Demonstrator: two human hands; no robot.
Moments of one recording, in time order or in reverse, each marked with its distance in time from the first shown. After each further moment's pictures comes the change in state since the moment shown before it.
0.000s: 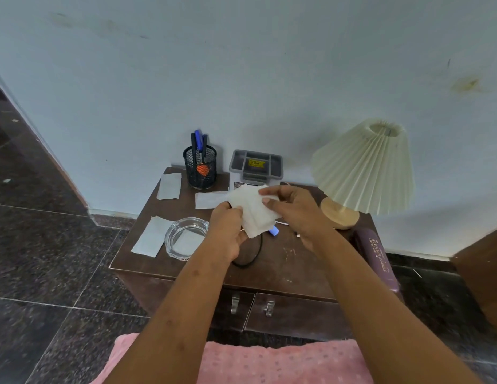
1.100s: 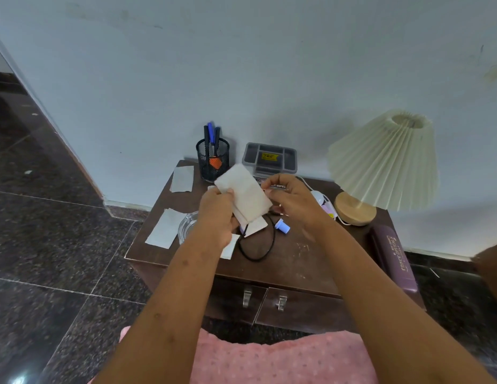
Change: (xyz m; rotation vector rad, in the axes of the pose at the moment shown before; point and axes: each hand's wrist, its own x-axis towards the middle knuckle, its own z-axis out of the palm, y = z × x) left_hand -0.002 0.025 -0.024 0.039 0.097 0.083; right_hand 0.028 0.021 0.020 -0.028 -0.118 -0.062
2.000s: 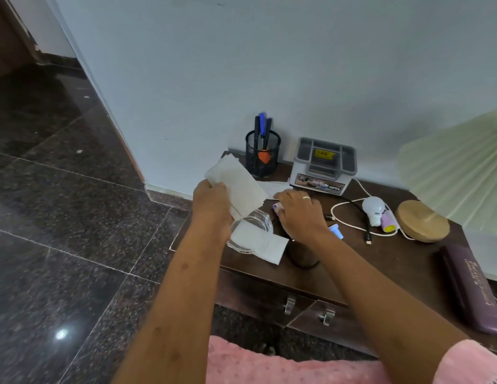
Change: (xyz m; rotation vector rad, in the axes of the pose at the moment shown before) left_hand 0.026 0.030 -0.079 -0.084 0.209 0.075; right_hand 0.058 0.062 0.080 -1.160 -0.067 -0.157
